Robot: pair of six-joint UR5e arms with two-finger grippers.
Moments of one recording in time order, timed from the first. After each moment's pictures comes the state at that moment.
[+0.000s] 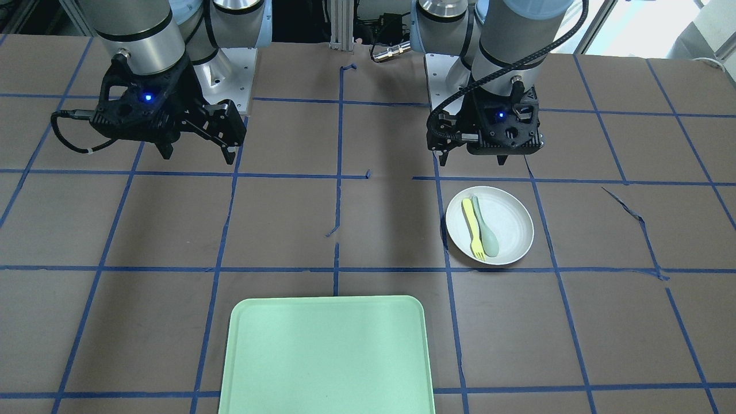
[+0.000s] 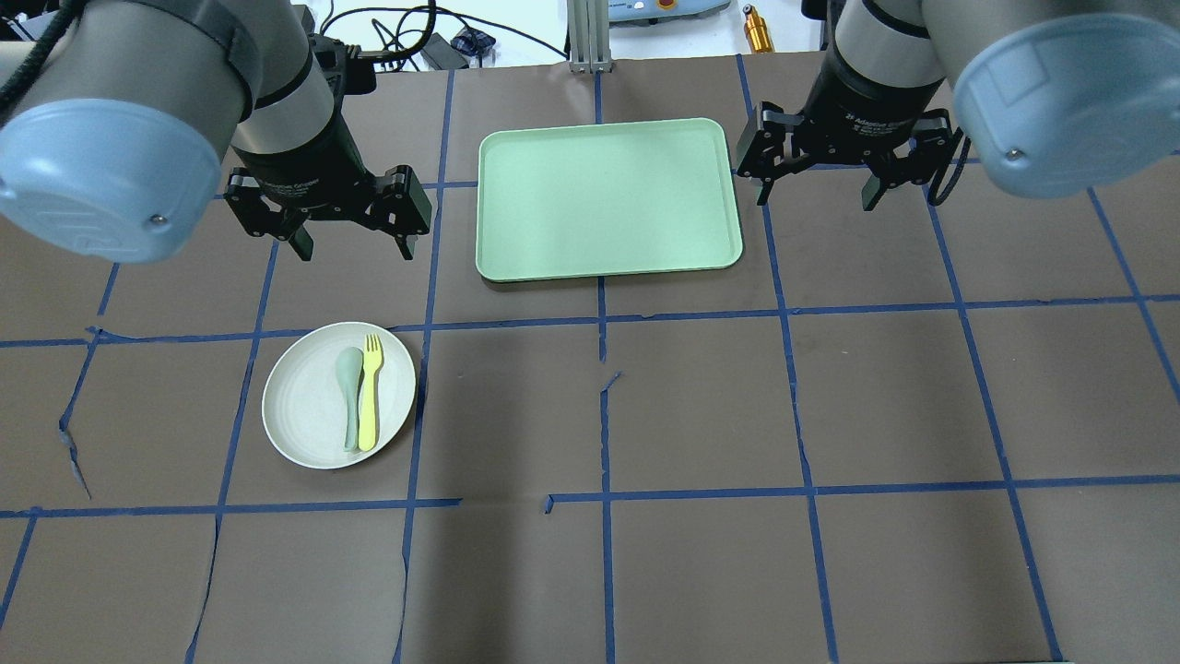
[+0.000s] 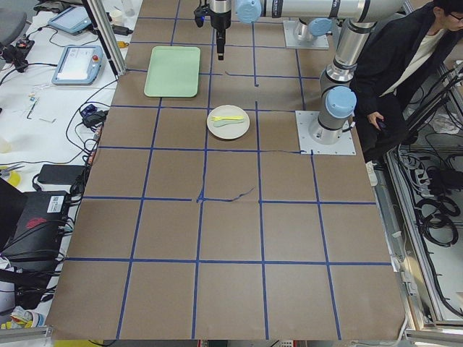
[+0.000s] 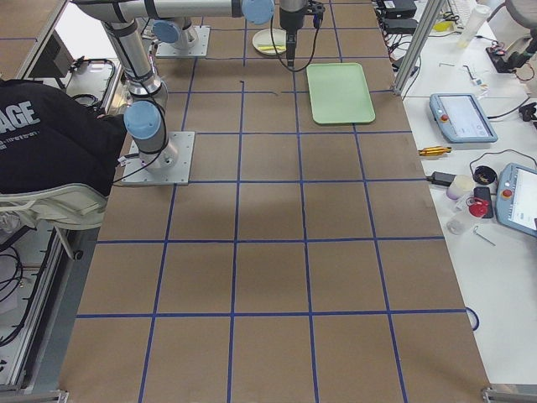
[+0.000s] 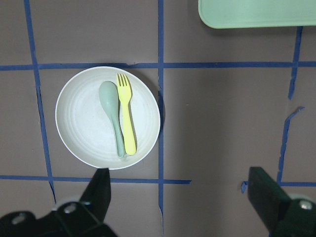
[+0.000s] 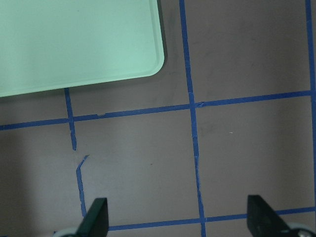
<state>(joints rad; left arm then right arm) -1.66 -1.60 -1.62 -1.51 1.64 -0.10 1.65 -1.55 1.58 -1.66 -1.55 0.18</state>
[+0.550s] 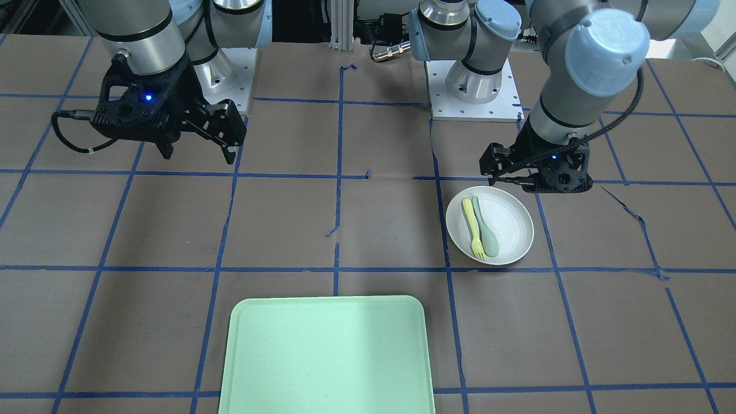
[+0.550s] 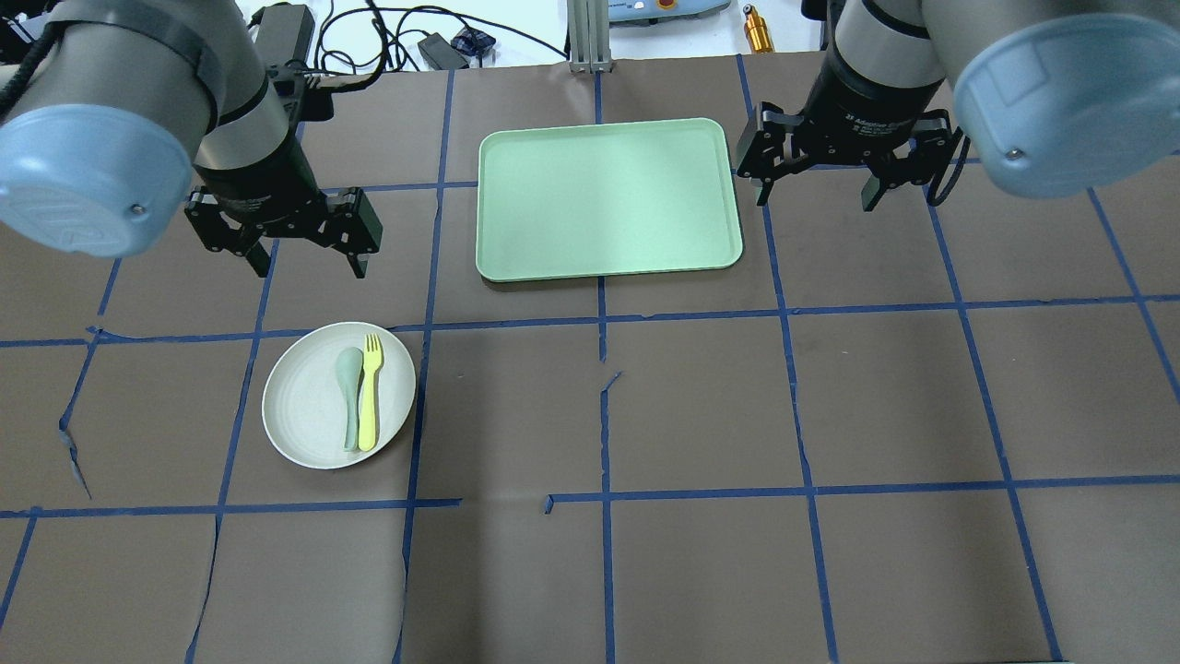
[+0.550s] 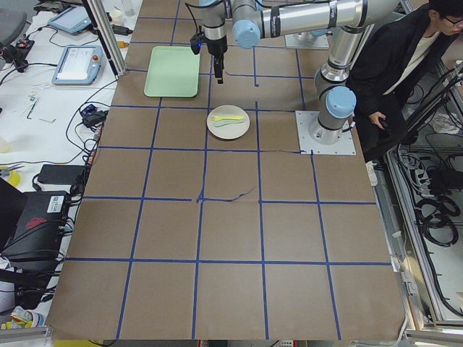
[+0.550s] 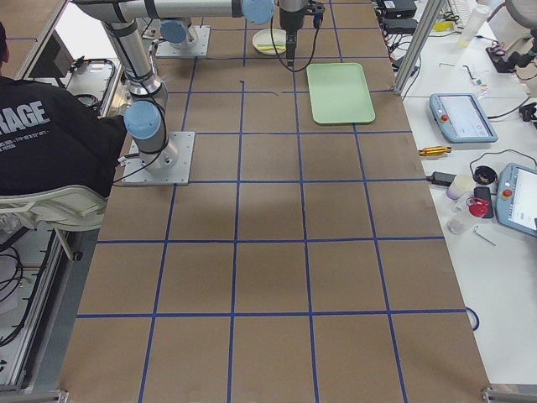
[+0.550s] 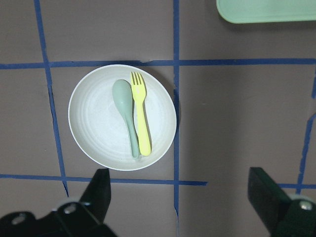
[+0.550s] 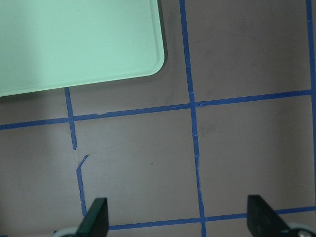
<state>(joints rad) -1.44 -1.62 -1.78 -1.44 1.67 0.14 1.65 -1.55 1.58 -1.66 -1.55 0.18</state>
